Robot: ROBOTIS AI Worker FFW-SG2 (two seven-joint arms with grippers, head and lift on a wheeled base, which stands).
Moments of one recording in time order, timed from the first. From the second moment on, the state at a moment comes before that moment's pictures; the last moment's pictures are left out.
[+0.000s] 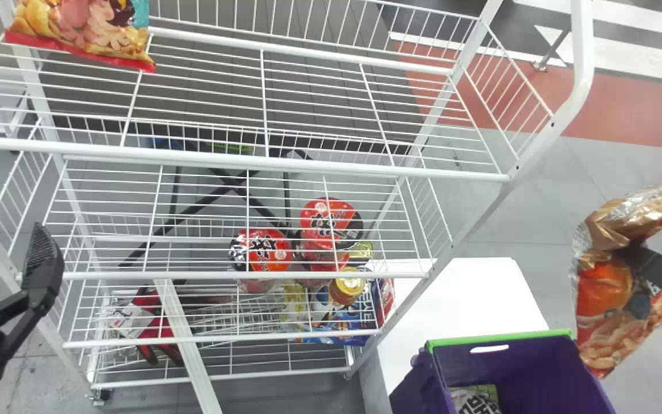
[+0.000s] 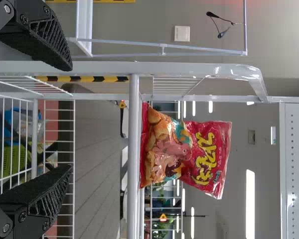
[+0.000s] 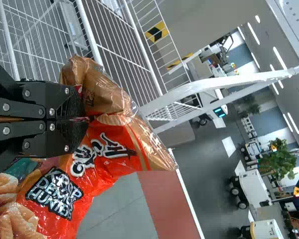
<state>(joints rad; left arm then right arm) 0.59 0.23 -0.11 -1.92 0.10 -0.35 0.20 0.31 0.00 -1.31 -2.73 -0.66 1.56 0.79</state>
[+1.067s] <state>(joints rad) 0.60 0.24 -0.12 -1.93 0.10 -0.35 0.20 0.30 0.00 -1.34 -2.72 -0.68 1.56 0.81</state>
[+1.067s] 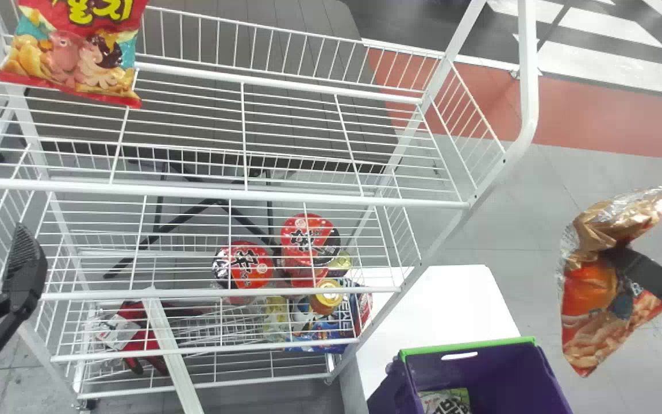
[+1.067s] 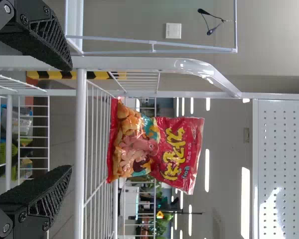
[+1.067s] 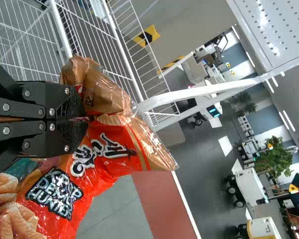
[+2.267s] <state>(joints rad) 0.61 0.24 -0.12 -1.94 0.09 -0.35 0.21 0.30 0.00 -1.36 -2.72 -0.68 1.56 0.82</state>
